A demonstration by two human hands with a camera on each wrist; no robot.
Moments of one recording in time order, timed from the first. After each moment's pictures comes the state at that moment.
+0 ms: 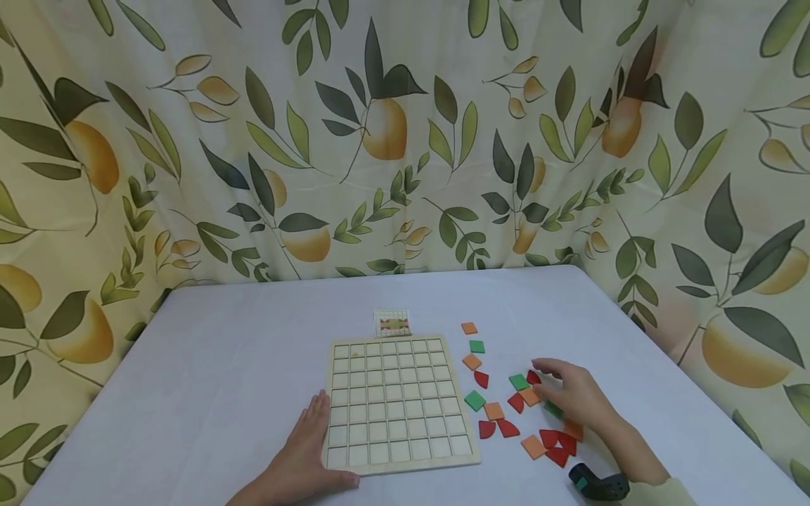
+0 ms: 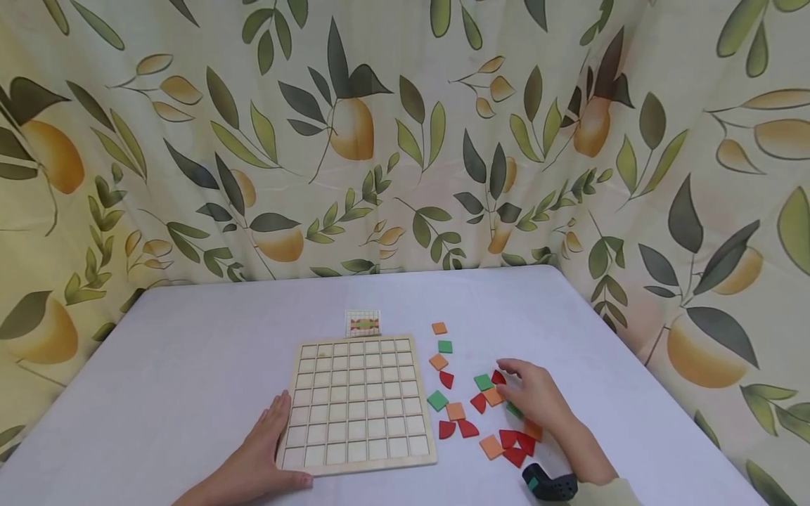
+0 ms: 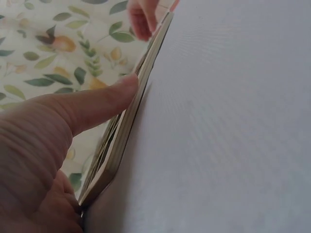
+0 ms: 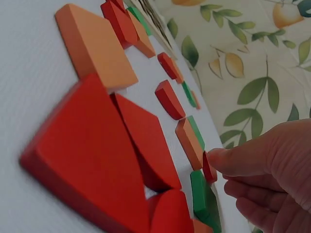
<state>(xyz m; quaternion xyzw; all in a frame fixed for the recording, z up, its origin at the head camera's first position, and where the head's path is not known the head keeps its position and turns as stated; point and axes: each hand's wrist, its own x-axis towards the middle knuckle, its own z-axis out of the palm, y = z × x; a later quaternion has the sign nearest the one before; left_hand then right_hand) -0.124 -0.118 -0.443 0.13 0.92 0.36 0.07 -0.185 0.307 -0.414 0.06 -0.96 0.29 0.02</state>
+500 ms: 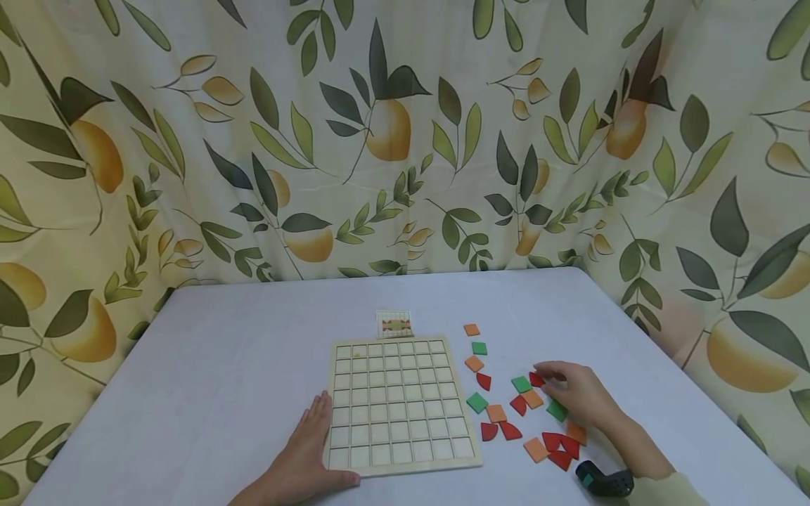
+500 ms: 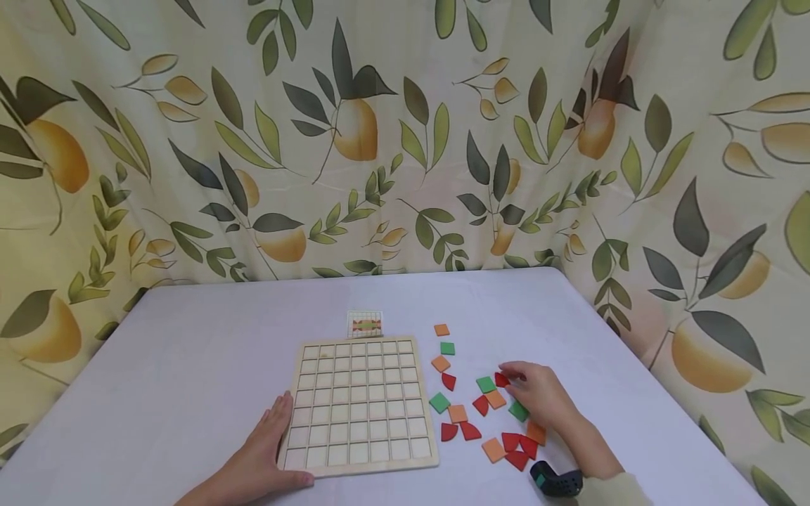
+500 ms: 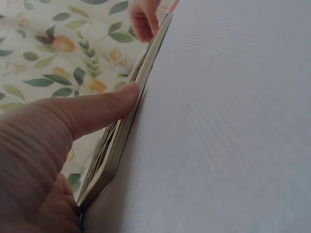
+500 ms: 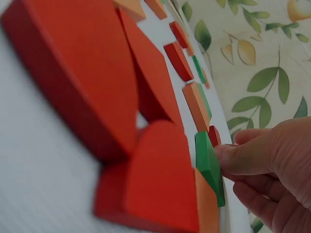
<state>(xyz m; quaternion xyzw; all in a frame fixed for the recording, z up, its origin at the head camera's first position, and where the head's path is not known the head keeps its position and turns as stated) -0.124 -0.120 -0.444 0.14 0.92 0.36 0.06 -0.195 0.317 -0.416 0.09 -0.96 0.28 0.01</state>
